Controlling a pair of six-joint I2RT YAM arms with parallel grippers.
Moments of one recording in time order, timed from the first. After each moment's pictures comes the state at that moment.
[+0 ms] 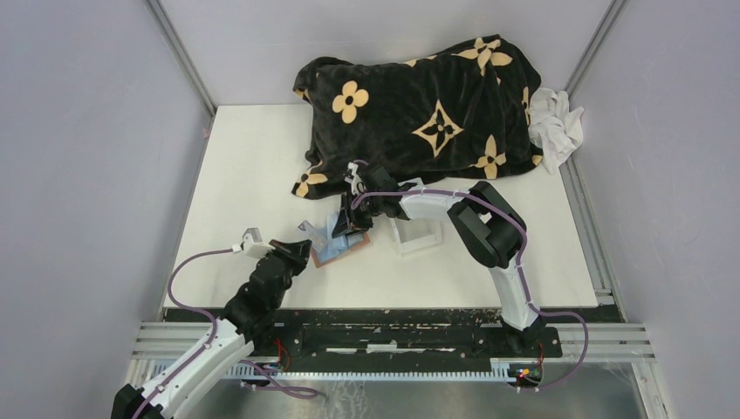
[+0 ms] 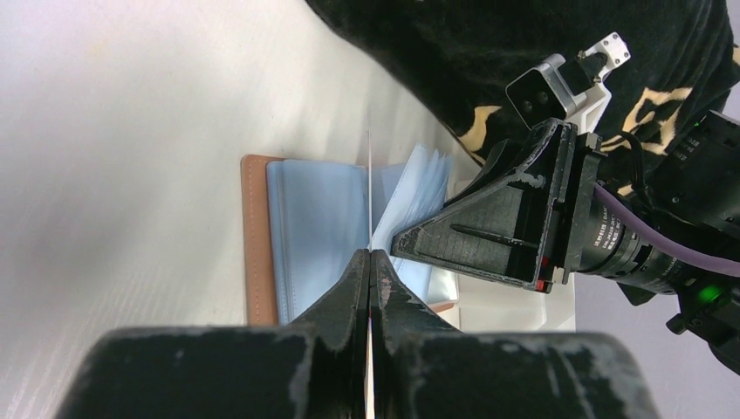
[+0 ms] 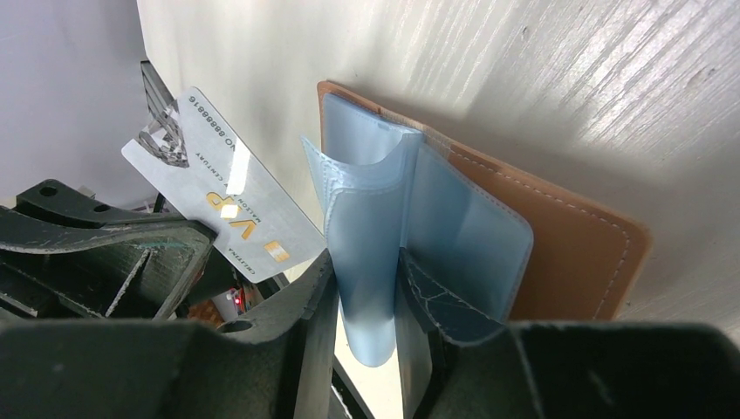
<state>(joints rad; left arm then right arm) -0.58 0.35 0.01 0.00 -0.45 -1.11 0.77 2.14 1.39 -0.04 -0.59 0.73</state>
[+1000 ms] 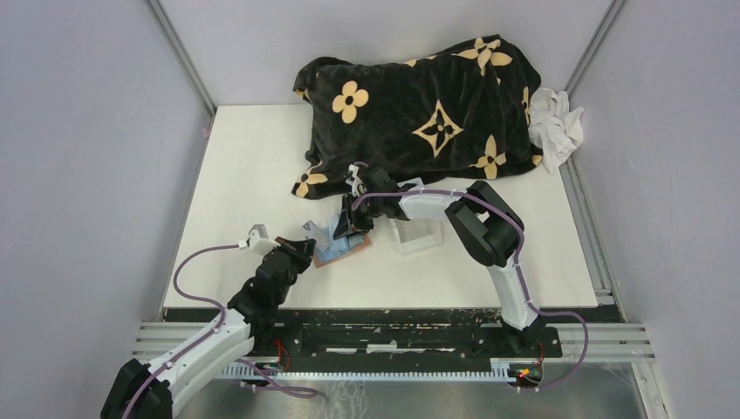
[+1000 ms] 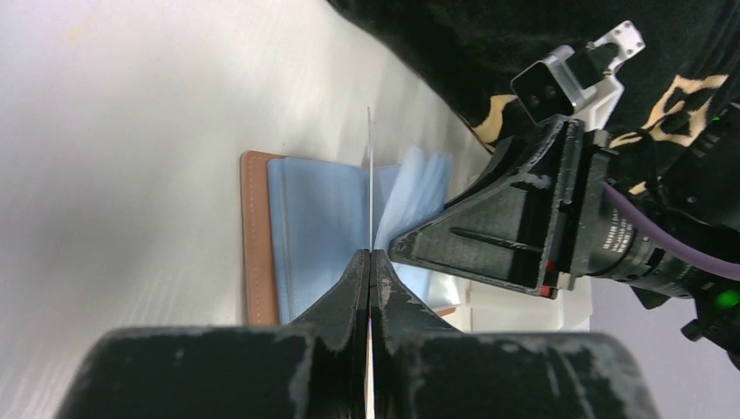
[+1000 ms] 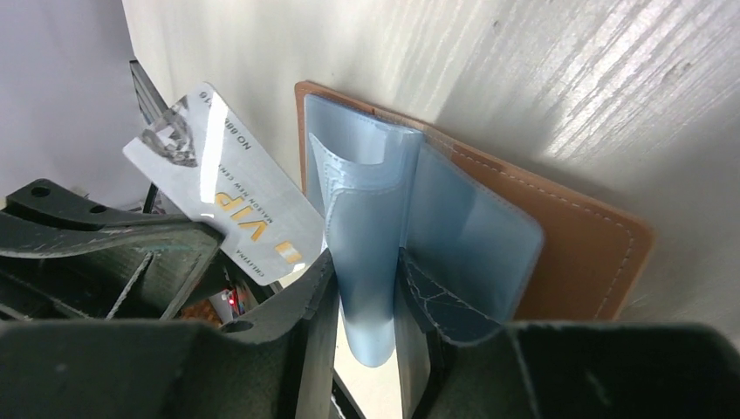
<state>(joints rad) -0.58 0.56 0.01 0.17 -0.44 -1.11 0.76 2.16 1.39 -0.04 -0.60 0.73</state>
